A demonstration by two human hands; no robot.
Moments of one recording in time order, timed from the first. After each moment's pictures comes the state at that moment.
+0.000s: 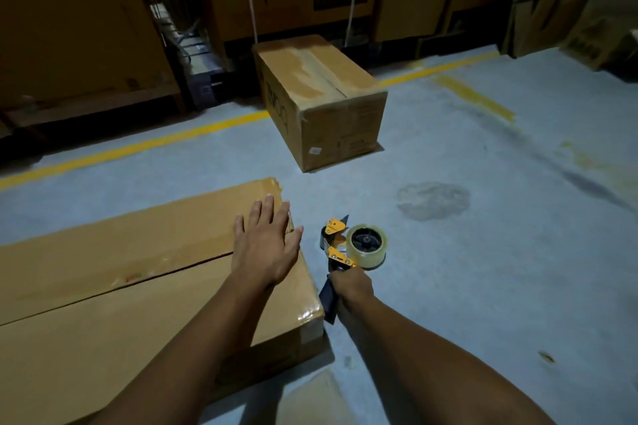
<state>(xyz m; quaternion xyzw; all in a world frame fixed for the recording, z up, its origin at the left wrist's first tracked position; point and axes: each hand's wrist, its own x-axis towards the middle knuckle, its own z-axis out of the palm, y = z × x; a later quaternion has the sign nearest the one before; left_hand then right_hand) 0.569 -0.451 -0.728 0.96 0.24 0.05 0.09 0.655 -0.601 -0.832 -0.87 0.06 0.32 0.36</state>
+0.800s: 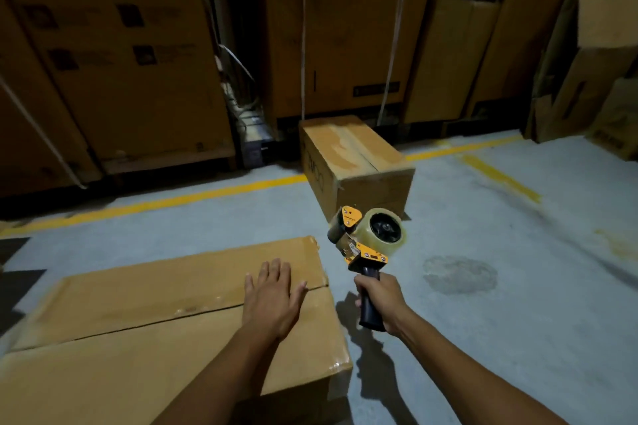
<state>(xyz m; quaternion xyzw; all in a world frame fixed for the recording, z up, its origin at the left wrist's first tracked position) 0.520 -0.429 -0.709 0.94 0.31 0.04 0.11 0.662 -0.598 -0.691 -0.74 -0.05 0.30 0.60</state>
